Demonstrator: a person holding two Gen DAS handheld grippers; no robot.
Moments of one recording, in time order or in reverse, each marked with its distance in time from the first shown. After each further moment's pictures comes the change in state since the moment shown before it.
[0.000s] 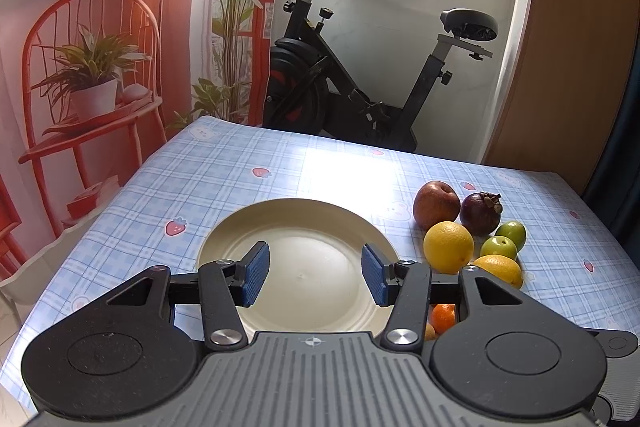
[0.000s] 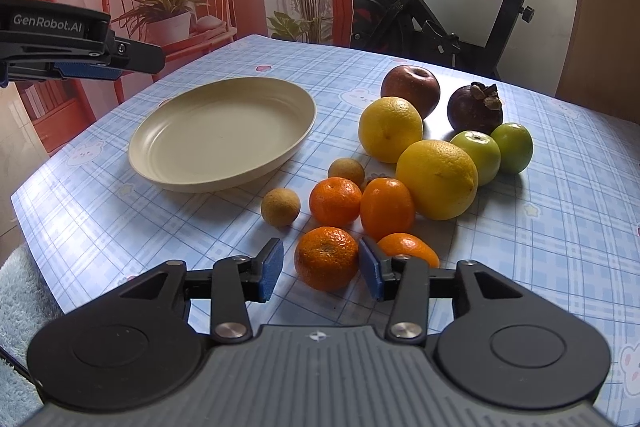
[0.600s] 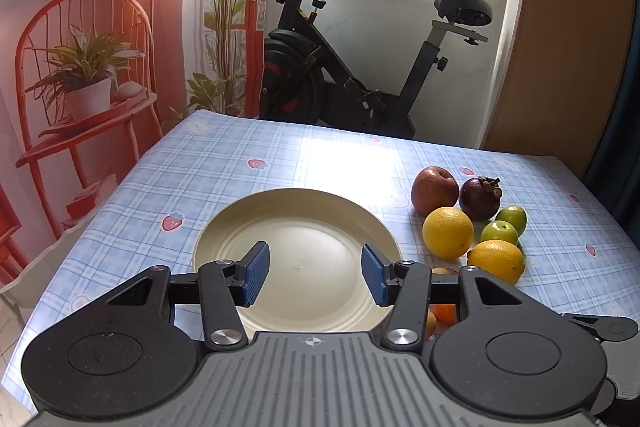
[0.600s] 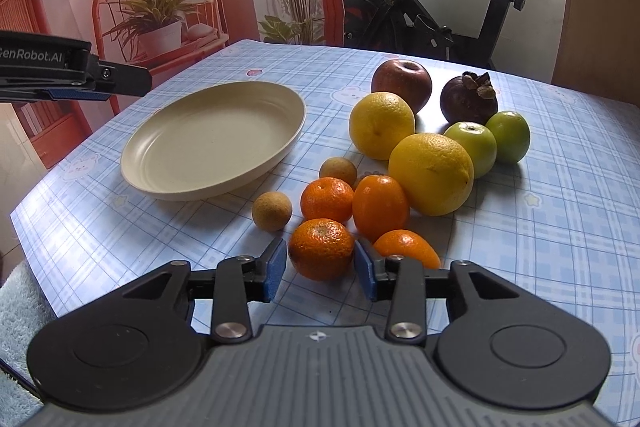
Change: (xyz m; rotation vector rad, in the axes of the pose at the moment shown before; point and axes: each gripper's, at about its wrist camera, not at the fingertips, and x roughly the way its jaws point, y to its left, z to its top) left arm 0.005 -0.005 -0.001 0.035 0.029 -0.001; right arm 0.004 -0.012 -0.002 0.059 -0.004 0.014
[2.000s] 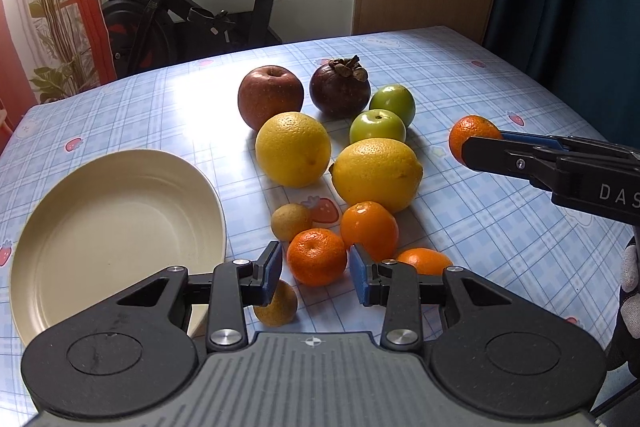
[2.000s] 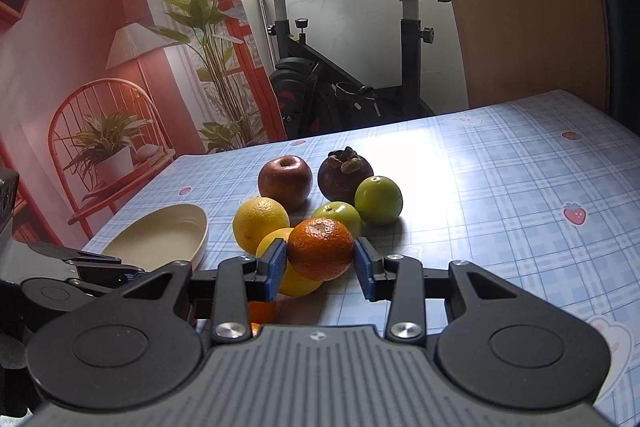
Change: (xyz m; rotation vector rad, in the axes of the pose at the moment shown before) left arm 0.081 -0.093 -0.029 0.334 0.232 -0.289; right arm -0.052 -0.088 0.003 0.279 -0.257 -0.050
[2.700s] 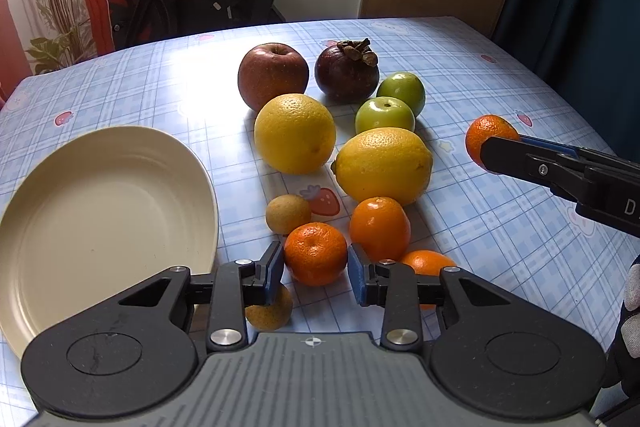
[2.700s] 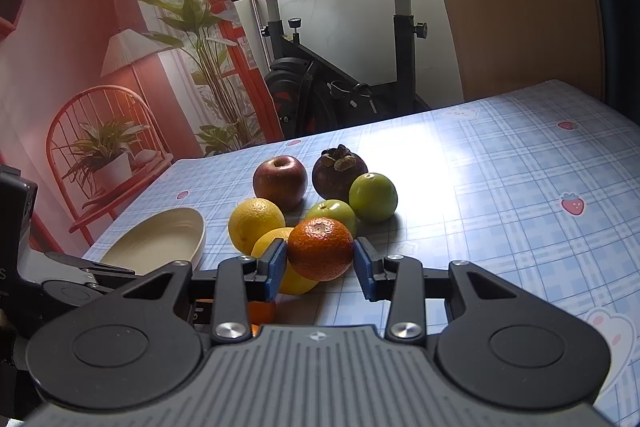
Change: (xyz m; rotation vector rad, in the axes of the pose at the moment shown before) left arm 0.014 0.006 0.003 -0.062 0.055 -0.029; right arm 0.001 -0.003 0.001 0.035 0.004 0.000
